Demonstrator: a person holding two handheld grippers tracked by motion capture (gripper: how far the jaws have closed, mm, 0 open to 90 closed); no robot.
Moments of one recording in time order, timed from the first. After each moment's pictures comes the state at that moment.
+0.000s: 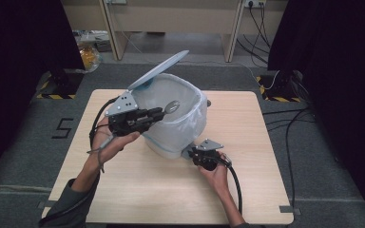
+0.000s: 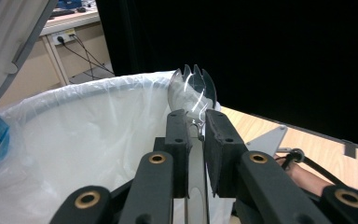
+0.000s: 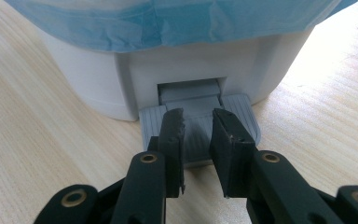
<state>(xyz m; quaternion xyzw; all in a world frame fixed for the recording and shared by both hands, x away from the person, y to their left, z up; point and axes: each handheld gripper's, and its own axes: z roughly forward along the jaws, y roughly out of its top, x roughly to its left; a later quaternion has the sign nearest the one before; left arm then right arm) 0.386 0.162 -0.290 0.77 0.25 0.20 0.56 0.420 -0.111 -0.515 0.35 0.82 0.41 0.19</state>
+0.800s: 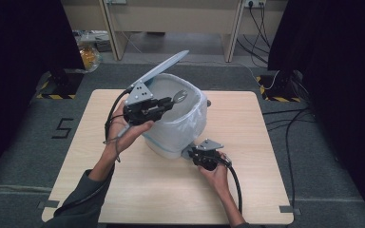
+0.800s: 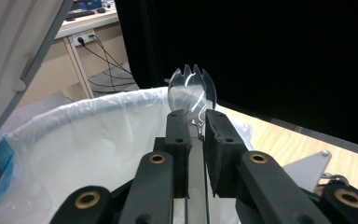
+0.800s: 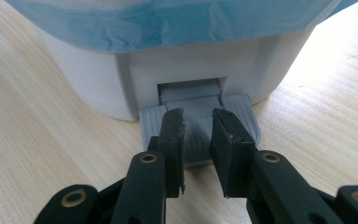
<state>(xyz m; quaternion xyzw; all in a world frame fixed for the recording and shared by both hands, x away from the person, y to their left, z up) 0.413 0.133 -0.285 0.76 0.26 0.23 0.55 0.421 -0.111 -0.515 0.35 0.82 0.41 0.19</state>
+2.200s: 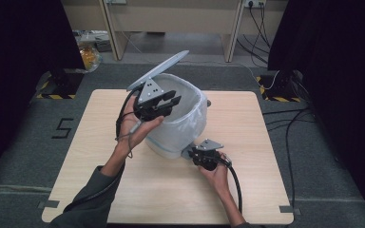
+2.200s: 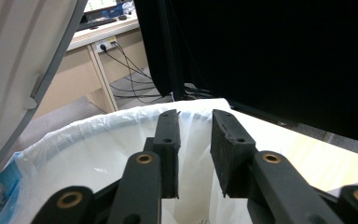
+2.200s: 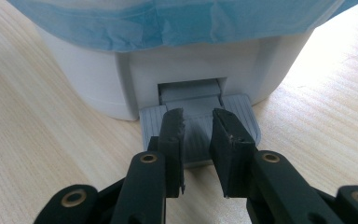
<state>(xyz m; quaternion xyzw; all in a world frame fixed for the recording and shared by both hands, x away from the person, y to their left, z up) 0.425 0.113 -0.288 0.75 0.27 0.27 0.54 0.421 -0.111 -0.515 0.34 0.82 0.41 0.19</state>
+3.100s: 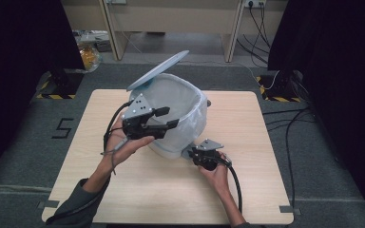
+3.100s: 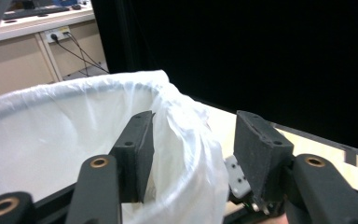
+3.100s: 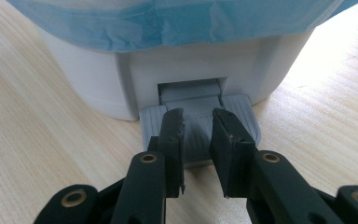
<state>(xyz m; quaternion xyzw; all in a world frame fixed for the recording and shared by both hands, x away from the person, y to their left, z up) 0.383 0.138 -0.304 0.77 0.24 0.19 0.56 0.421 -0.111 -0.515 0.34 0.82 0.42 0.19</state>
